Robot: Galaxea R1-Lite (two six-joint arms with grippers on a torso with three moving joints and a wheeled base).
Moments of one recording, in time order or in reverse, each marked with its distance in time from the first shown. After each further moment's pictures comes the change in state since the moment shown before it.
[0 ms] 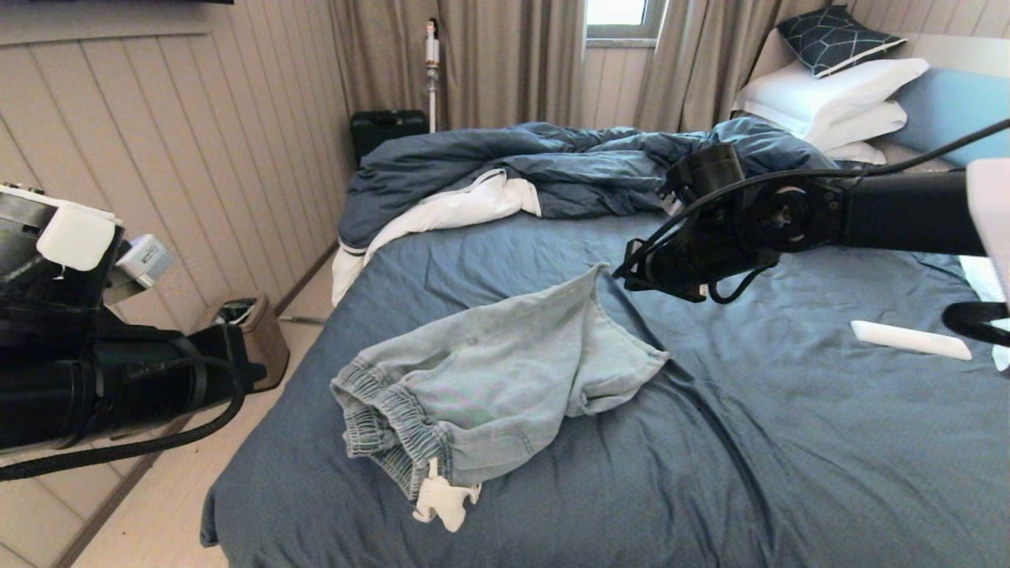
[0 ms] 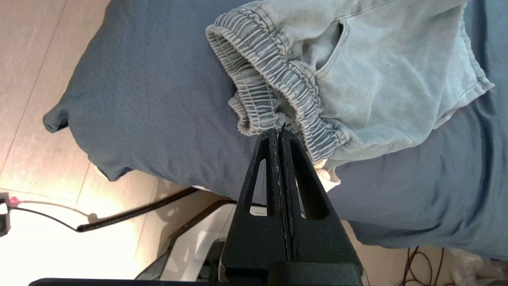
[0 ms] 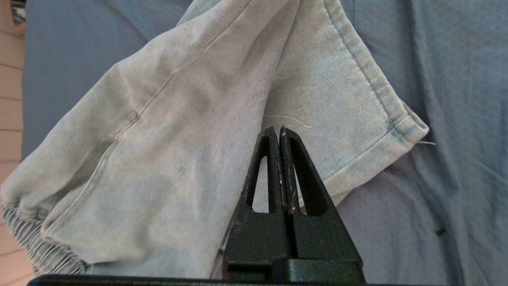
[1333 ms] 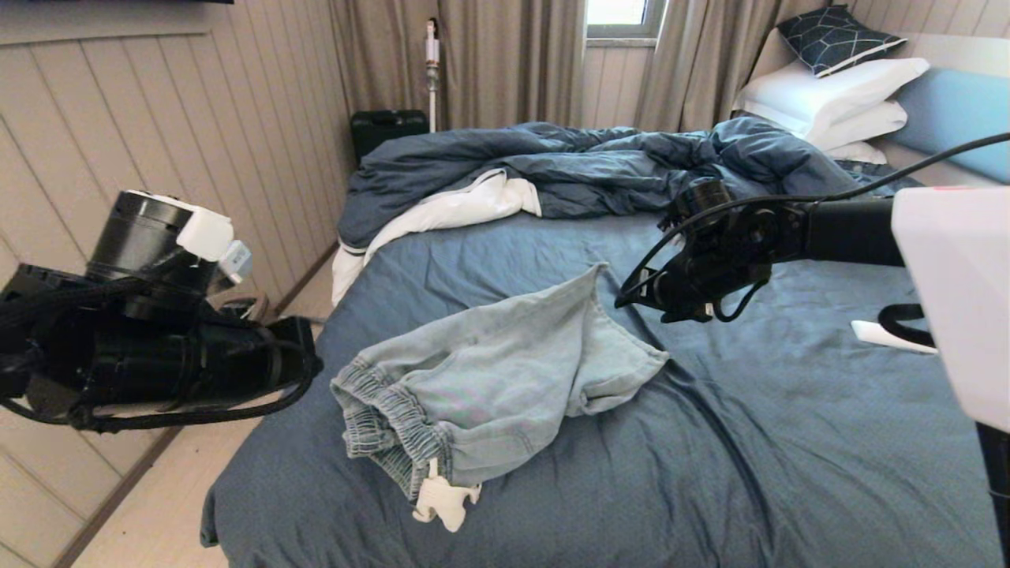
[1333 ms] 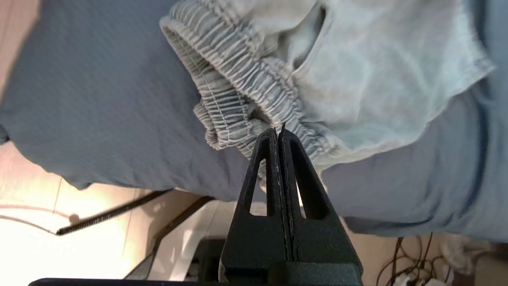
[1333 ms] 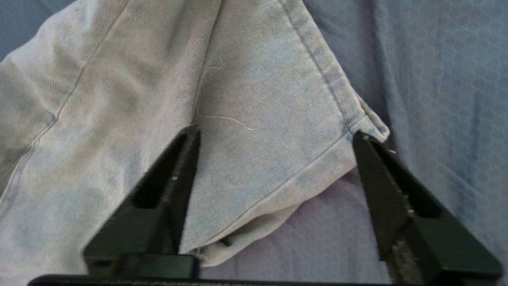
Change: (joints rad) left arm -0.003 0.185 -0.061 -0.074 -0.089 0.005; right arm -0.084 0.143 -0.105 0.111 0.049 -0.072
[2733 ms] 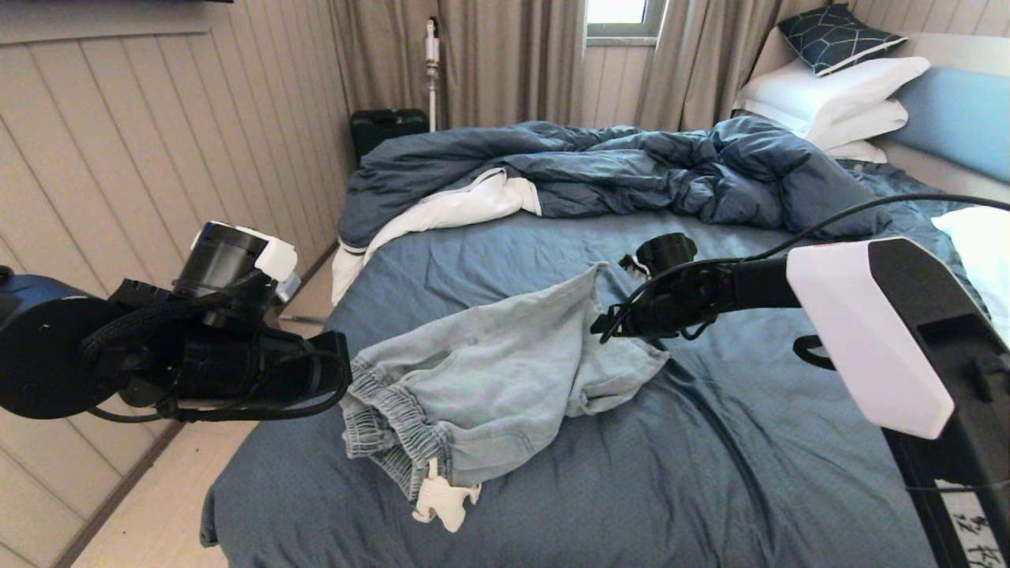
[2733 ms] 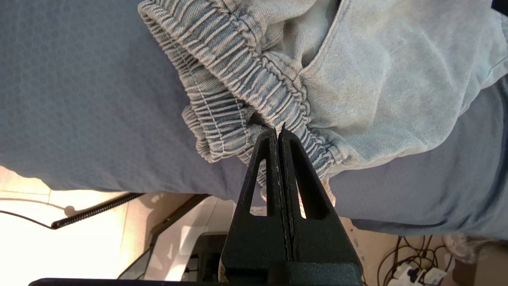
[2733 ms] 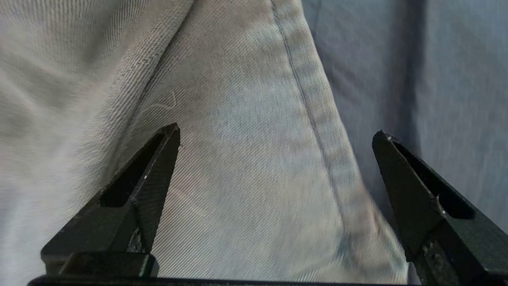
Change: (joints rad) left arm 0.000 0.128 -0.005 -0.061 -0.038 -0.002; right arm -0.006 0.215 -0.012 -0.252 -0.018 -0.265
